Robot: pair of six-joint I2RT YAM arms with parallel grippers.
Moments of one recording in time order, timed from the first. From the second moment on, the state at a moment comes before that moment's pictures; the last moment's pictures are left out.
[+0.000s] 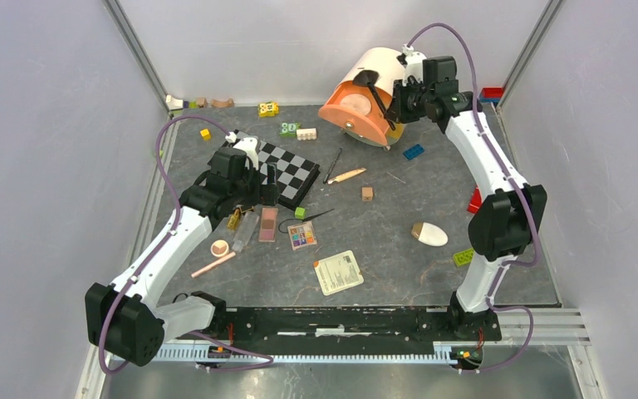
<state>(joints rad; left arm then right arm) -0.37 1.15 0.96 -0.52 -0.05 -0.21 0.21 1.84 1.83 -0.61 -0.31 0.05</state>
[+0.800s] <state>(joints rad) -0.37 1.15 0.96 -0.52 -0.05 -0.21 0.24 1.90 1.92 -0.74 -0.26 -0.02</state>
